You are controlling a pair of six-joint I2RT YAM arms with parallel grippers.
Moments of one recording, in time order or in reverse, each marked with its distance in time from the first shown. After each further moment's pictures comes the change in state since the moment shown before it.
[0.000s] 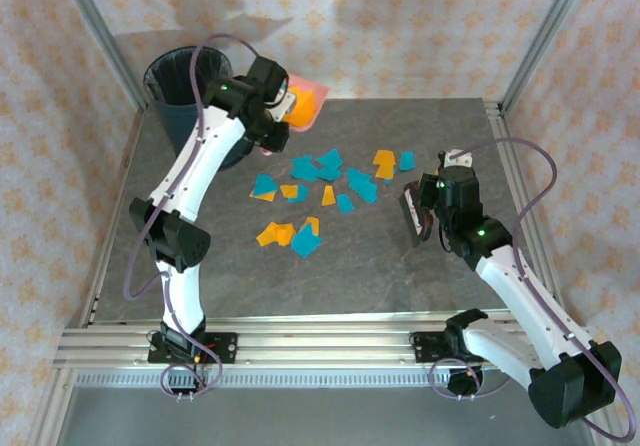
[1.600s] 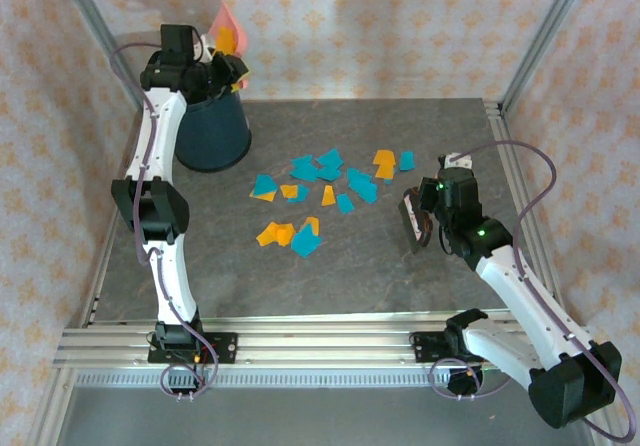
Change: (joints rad) left arm 0.423 0.188 0.072 0.606 0.669 -0.789; right arm 0.000 -0.002 0.000 -0.051 -0.008 0.032
